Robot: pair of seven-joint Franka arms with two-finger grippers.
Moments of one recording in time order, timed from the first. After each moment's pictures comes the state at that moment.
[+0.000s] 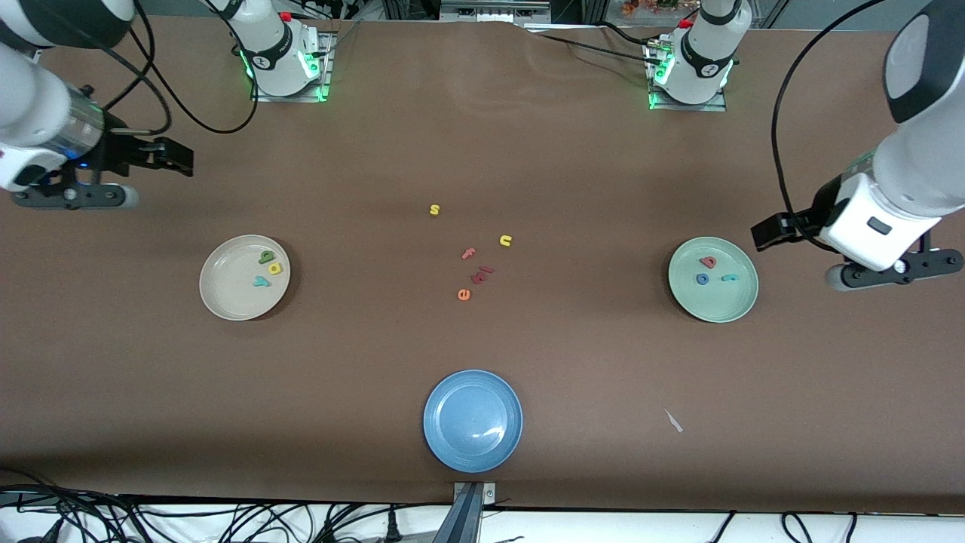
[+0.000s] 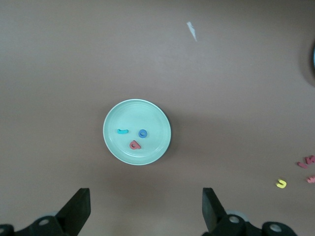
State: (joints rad) left arm -0.15 0.34 -0.03 -1.20 0.04 1.41 -0.33; right arm 0.13 0.03 -0.04 -1.65 -0.05 1.47 0.07
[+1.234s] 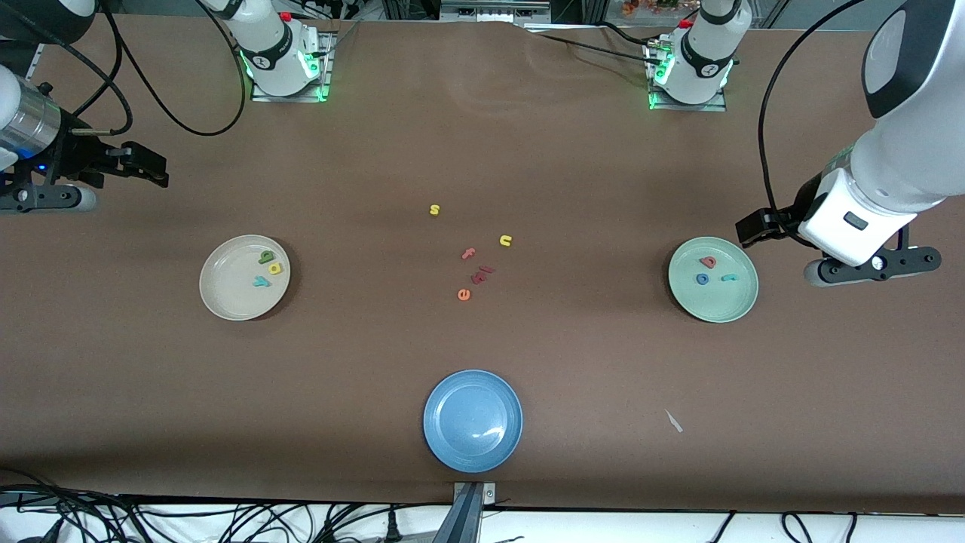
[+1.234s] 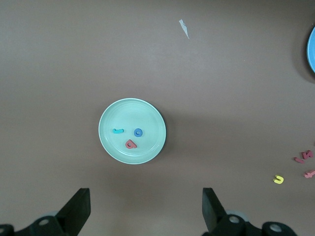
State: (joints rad) left arm -0.16 0.34 -0.03 -1.20 0.04 1.41 -0.33; right arm 0.12 0.03 -0.06 -1.63 -0.02 1.54 0.01
